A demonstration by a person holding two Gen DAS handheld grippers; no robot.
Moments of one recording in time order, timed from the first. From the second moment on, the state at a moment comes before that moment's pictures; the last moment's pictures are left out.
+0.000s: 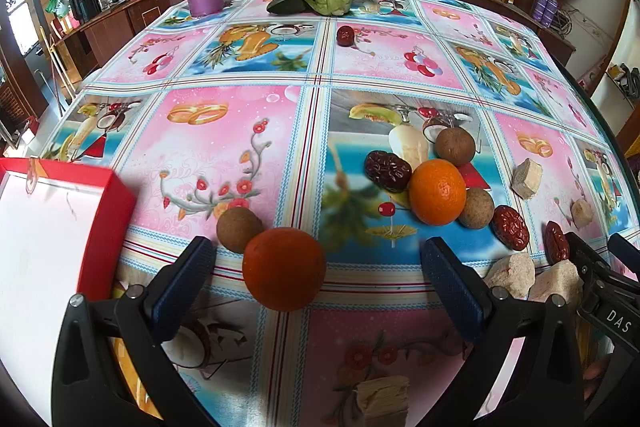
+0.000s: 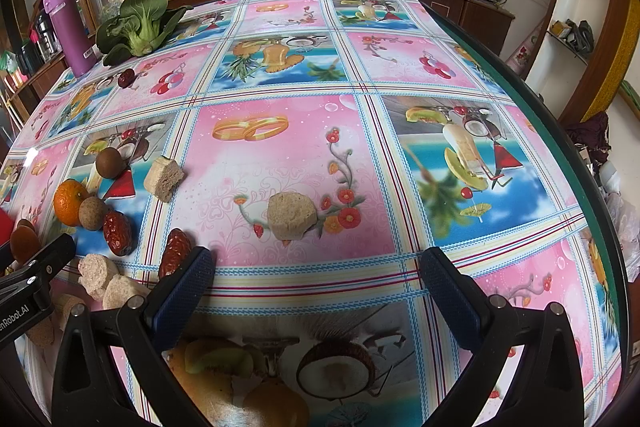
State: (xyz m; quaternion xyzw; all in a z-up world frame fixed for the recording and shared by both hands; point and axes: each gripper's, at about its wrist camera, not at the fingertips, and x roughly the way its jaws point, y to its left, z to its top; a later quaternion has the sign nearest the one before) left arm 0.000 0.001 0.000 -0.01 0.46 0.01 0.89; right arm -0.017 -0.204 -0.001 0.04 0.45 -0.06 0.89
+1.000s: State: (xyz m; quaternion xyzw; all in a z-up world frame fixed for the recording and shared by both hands) left arm -0.056 0.052 0.052 -0.03 0.40 0.02 0.92; right arm -0.050 -0.176 0.059 0.04 0.35 0.07 0.93
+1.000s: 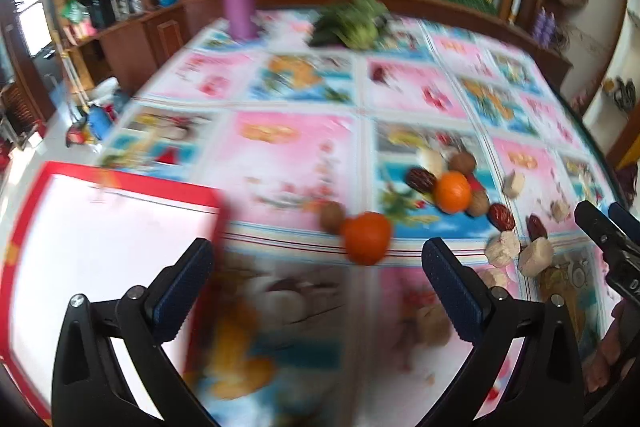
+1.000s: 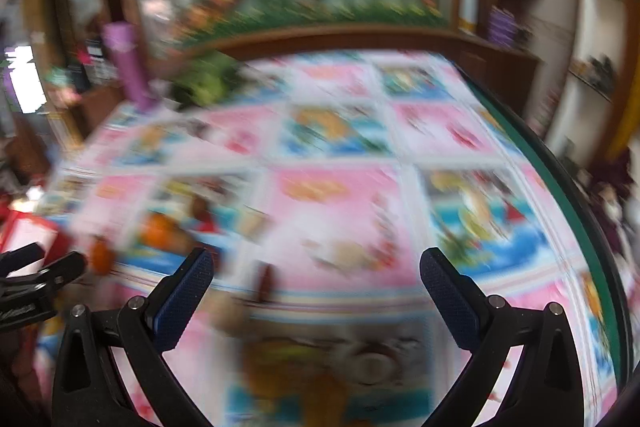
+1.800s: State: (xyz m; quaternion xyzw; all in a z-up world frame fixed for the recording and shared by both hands) left arm -0.042 0.041 0.038 0.01 0.47 -0.07 0.88; right arm 0.014 -0.088 0.021 -0.01 0.42 0.26 0.87
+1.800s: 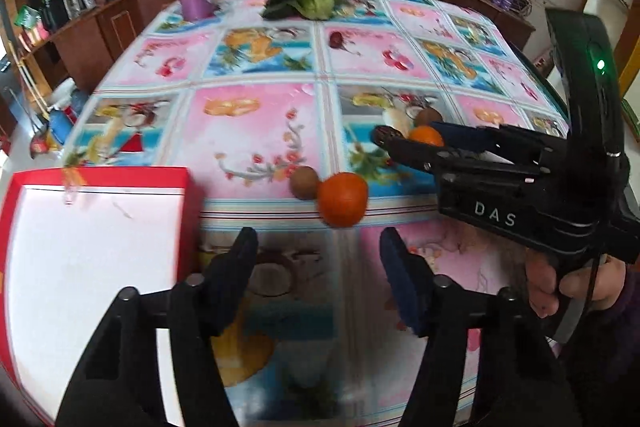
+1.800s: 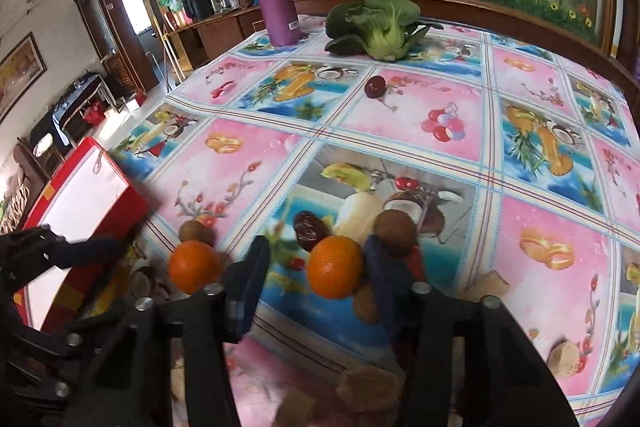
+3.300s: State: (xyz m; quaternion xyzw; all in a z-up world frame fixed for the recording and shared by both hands) left arm -0.128 0.174 0.087 -0.02 0.40 0.11 0.91; right arm -0.070 0.033 0.063 0.06 0.39 0.43 0.81
